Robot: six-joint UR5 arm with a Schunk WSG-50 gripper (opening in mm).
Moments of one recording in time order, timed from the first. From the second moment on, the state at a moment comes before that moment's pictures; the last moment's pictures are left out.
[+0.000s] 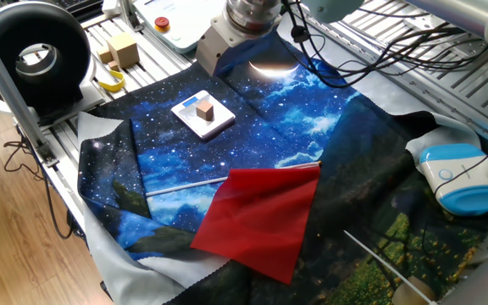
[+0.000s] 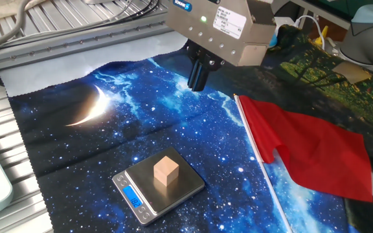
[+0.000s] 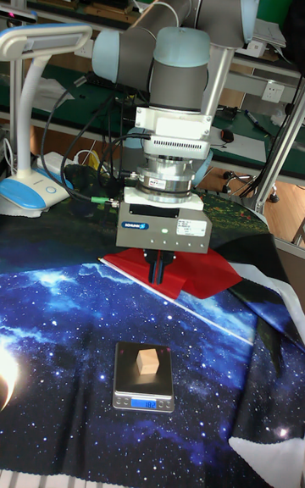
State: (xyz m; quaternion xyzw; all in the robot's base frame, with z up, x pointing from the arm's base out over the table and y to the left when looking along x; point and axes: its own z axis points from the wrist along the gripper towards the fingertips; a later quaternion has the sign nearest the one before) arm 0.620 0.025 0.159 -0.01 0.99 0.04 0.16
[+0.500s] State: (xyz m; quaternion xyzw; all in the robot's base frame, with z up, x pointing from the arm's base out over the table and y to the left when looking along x) arm 0.639 0.037 0.157 -0.02 0.98 0.06 0.17
